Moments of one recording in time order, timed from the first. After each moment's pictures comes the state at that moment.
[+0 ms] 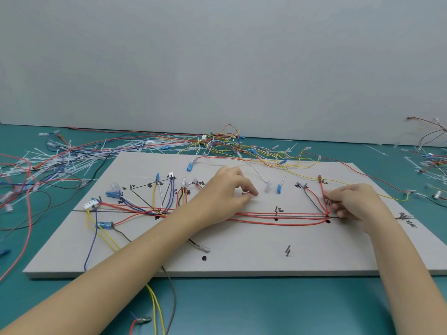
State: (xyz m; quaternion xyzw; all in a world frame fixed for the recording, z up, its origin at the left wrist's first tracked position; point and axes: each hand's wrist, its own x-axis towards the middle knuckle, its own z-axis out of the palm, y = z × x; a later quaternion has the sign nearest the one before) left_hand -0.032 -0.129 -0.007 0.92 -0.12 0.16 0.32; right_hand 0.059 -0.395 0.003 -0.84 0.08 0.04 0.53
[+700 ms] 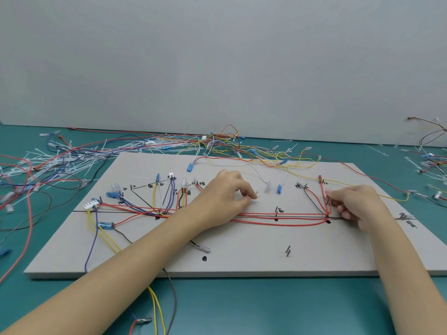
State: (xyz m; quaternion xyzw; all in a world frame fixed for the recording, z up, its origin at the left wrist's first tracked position) left_hand -0.032 -0.128 -0.013 0.93 -0.12 0.14 0.31; right_hand 0.071 -0.400 -0.005 -0.84 0.12 0.04 0.53
